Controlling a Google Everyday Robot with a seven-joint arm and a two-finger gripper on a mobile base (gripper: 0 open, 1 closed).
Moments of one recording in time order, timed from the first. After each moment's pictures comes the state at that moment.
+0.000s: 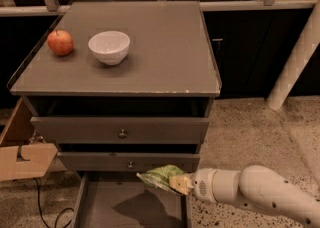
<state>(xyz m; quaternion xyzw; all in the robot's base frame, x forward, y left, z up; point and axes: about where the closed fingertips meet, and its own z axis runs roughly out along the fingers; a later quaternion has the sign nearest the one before) 0.417 -0.063 0.587 -0.12 0.89 0.36 0.27</state>
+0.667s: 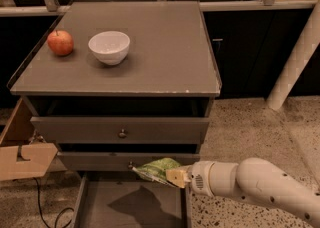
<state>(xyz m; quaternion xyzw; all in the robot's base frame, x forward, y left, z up) 0.429 -0.052 0.616 -0.15 0.88 0.35 0.29</state>
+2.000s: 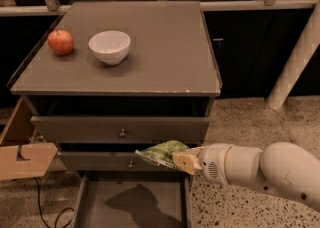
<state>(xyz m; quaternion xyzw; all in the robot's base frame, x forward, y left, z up) 0.427 -0.067 0.714 -0.20 0.86 0.32 0.35</state>
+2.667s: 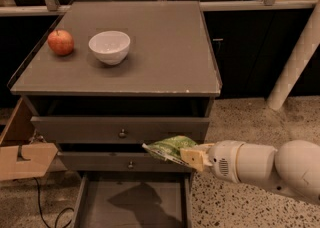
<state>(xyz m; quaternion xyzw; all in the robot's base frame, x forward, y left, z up) 0.427 -0.085 0.735 -0.18 0.86 0.32 0.36</state>
